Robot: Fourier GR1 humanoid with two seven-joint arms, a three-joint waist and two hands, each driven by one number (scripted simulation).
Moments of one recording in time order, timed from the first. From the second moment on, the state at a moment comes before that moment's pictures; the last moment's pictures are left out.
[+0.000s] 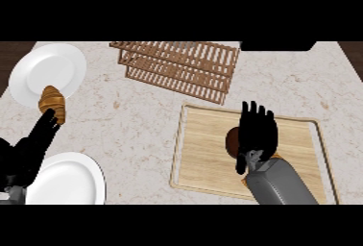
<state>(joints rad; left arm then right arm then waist) 0.01 0.51 -0.07 -1.39 0.32 0.13 0.04 -0.34 -0.10 0.39 -1.50 1.09 0.44 0.96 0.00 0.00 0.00</state>
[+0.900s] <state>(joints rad) 0.02 0.43 0.01 -1.41 0.23 0.06 0.07 -0.32 -0.09 0.36 -1.49 1.21 0.40 0.86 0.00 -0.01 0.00</state>
